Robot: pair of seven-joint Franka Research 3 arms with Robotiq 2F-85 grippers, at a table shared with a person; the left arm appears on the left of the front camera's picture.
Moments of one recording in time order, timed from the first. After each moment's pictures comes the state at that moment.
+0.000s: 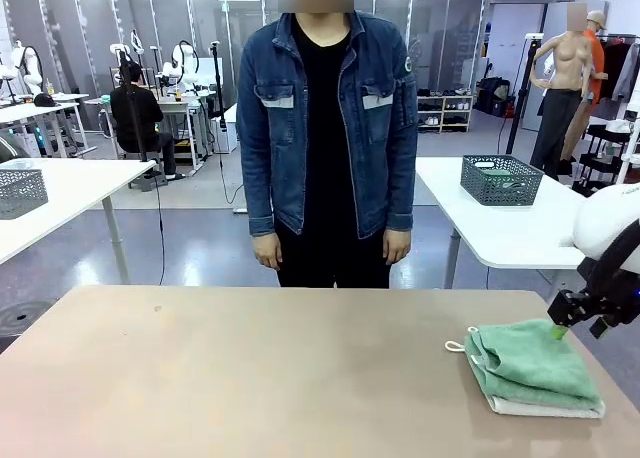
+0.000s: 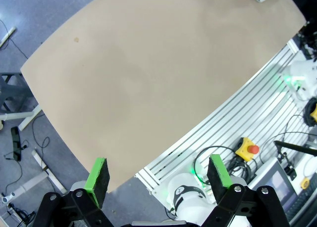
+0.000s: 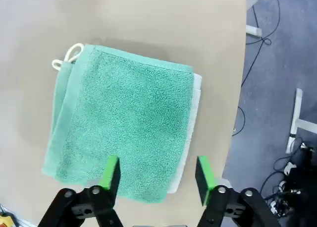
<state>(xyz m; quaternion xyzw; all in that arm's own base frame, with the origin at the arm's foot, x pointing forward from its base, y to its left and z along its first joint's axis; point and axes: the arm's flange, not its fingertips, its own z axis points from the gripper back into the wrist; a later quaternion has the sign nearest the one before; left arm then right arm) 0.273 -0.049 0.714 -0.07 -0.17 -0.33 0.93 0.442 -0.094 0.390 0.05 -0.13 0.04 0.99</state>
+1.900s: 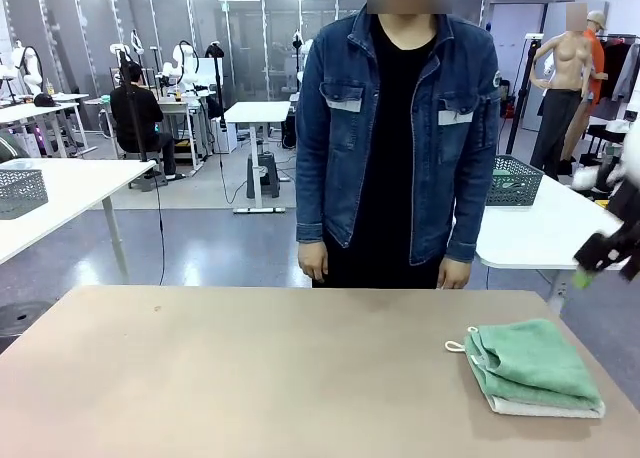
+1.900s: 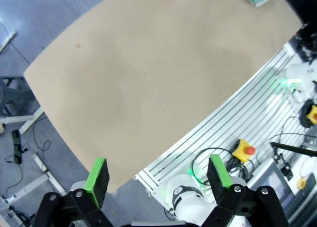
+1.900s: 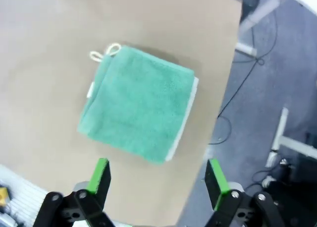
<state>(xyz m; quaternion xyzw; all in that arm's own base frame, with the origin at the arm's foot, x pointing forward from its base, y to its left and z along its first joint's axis) 0.274 -0.046 0.745 -0.08 -0.18 -0.33 0.92 0.404 -0.087 0.521 0.04 -0.16 0.12 0.98</state>
